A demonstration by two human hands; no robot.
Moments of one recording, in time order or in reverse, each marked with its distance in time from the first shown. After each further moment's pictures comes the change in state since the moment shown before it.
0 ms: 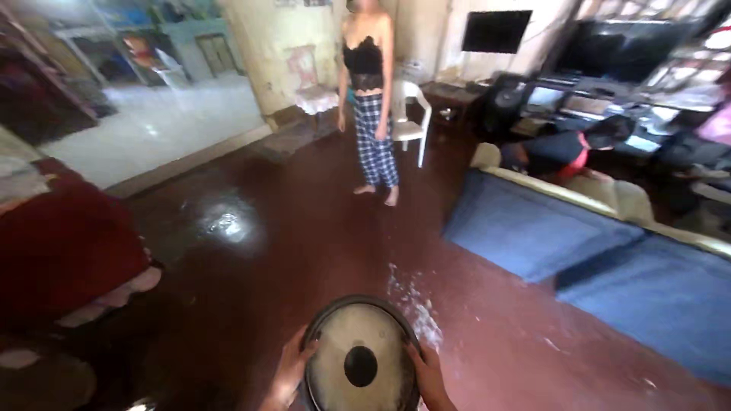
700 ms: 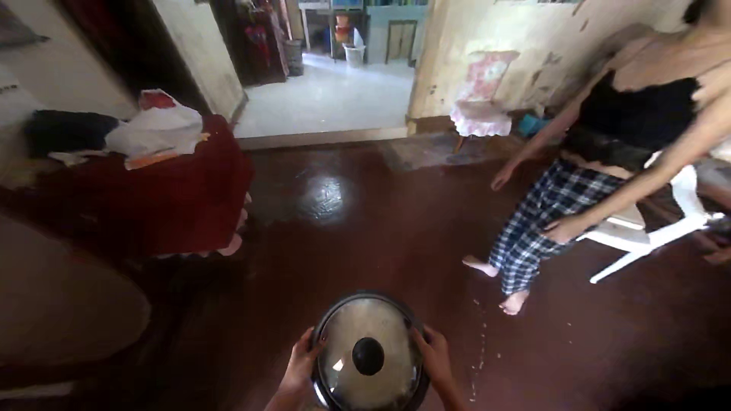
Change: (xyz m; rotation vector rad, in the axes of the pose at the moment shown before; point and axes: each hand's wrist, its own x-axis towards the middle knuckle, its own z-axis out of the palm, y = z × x) left_hand 0.409 0.093 -0.117 -0.473 0.588 -0.060; right_hand 0.493 -0.246 0.293 -0.349 -0.560 -0.130
